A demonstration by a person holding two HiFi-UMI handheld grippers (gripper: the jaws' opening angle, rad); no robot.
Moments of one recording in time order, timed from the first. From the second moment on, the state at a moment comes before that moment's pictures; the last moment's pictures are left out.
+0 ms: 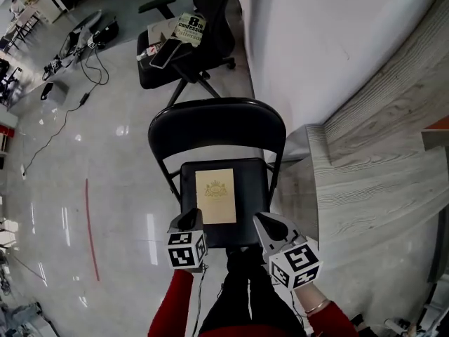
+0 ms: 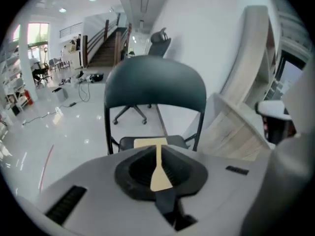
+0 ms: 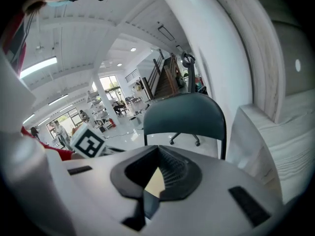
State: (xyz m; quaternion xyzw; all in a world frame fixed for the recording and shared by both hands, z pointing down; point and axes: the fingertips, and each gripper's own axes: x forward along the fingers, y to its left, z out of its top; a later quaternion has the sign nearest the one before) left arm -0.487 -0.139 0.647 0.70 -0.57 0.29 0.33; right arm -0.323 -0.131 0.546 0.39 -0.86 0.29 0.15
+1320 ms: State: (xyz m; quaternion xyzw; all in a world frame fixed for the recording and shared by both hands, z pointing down) left arm -0.421 -0.066 0.418 0.85 -0.51 0.08 0.13; right arm -0.304 -0.081 0.428 0.37 -0.91 0.16 0.06
